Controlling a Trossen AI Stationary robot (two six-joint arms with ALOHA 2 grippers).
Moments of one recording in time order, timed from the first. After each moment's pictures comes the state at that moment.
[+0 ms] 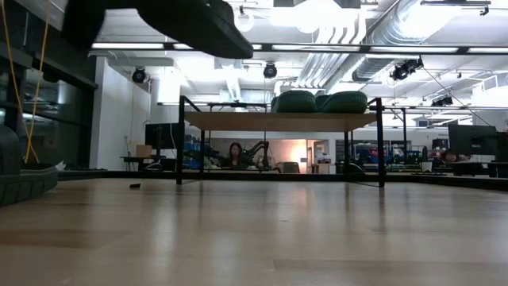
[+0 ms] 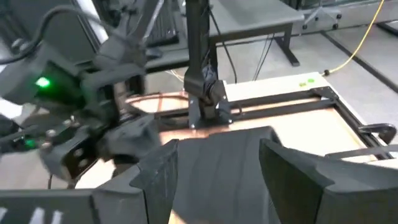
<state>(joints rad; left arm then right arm) -0.60 1.41 0.74 0.27 -1.48 0.94 0.03 1.67 1.69 -0.36 0.02 0.14</state>
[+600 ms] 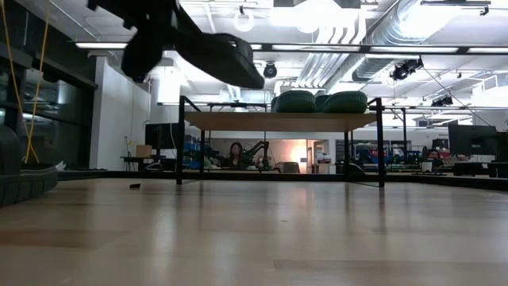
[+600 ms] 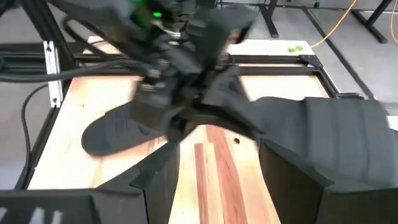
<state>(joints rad) -0.34 1.41 0.74 0.26 -1.25 0.95 0.24 1.65 1.69 -0.60 0.31 0.10</state>
